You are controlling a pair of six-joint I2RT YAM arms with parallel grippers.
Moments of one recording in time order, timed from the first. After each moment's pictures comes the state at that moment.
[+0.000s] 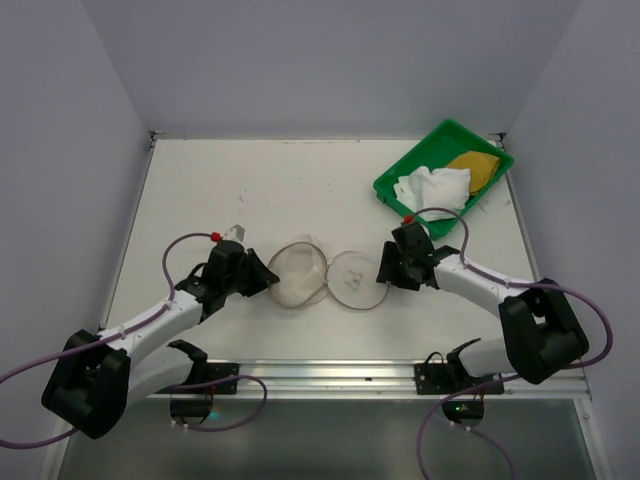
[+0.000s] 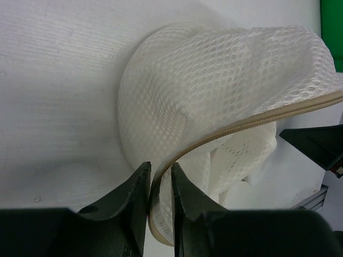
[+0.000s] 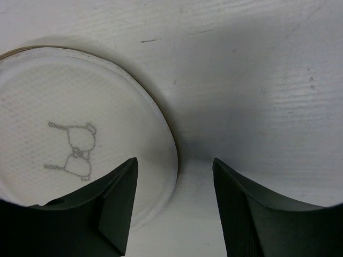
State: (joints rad) left arm -0.47 1.06 0.40 -0.08 0.10 -0.90; right arm 0.48 1.36 0.67 -0.37 0.06 0.67
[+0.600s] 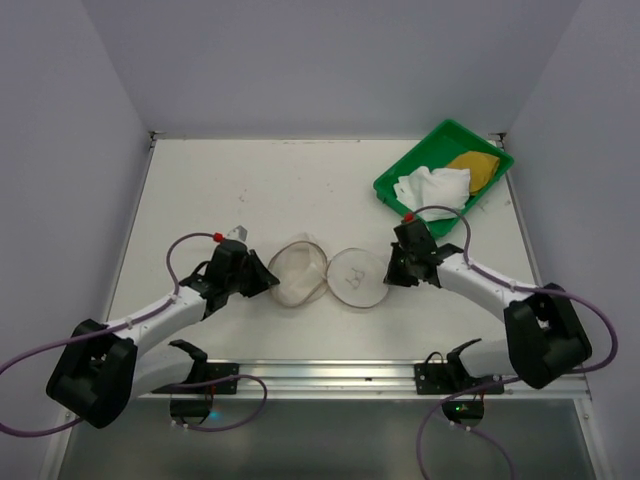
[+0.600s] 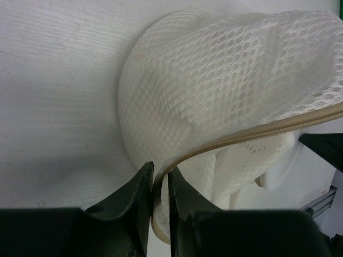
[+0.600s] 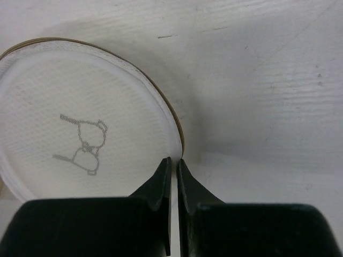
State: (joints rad) left arm -0.47 1.12 0.41 -0.07 0.10 -0.89; right arm 0.46 1.39 0.68 -0.38 0.00 0.67
